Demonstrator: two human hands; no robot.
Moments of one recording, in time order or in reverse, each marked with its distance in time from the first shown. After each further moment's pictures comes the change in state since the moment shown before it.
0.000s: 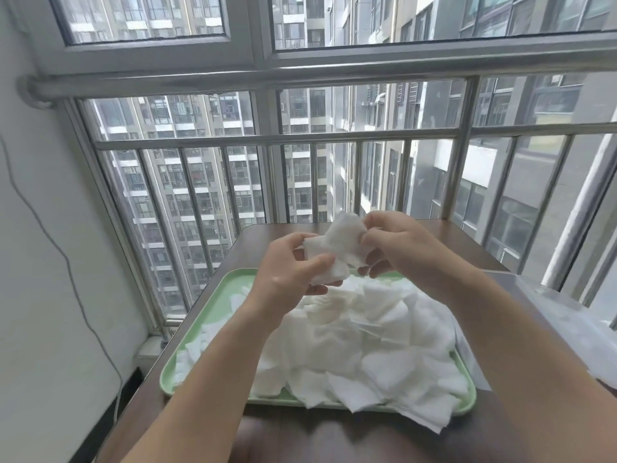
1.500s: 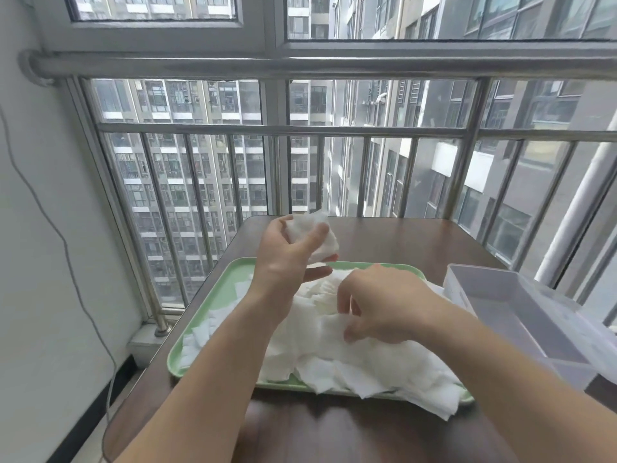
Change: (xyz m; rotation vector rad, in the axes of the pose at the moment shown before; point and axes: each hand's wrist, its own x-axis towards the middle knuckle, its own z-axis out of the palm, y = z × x) left_hand -0.004 -0.001 -0.009 -0.270 0.172 -0.022; right_hand -0.022 0.012 0.052 -1.150 -0.257 -0.061
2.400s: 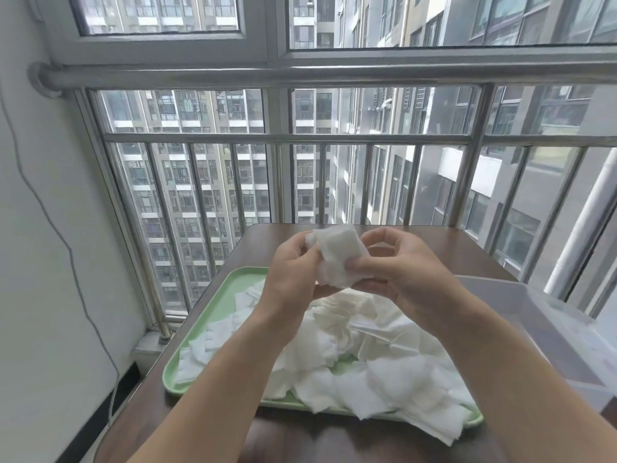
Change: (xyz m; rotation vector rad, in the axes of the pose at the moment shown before) left_hand -0.002 -0.008 0.008 0.021 -0.130 -0.001; right_hand 0.008 0.025 -0.013 1.650 0.284 0.073
